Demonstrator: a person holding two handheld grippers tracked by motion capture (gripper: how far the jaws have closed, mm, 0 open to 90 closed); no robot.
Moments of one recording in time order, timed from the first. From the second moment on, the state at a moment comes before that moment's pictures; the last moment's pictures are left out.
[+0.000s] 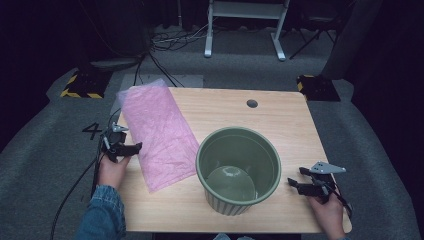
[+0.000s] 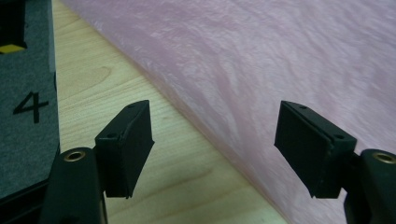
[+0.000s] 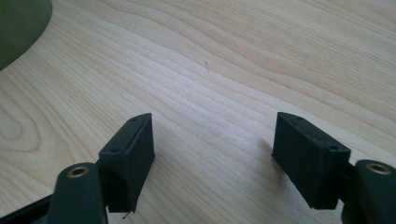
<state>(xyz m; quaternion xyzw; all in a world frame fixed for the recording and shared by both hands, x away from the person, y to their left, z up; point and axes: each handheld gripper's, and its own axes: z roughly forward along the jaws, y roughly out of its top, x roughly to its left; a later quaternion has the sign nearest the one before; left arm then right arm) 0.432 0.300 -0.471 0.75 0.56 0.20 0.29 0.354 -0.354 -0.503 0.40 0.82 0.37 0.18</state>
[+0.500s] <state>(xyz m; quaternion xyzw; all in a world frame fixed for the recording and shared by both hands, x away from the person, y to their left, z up) 0.474 0.294 -0.492 0.75 0.58 0.19 0.26 0.353 -0.353 -0.503 0.40 0.82 0.37 0.18</state>
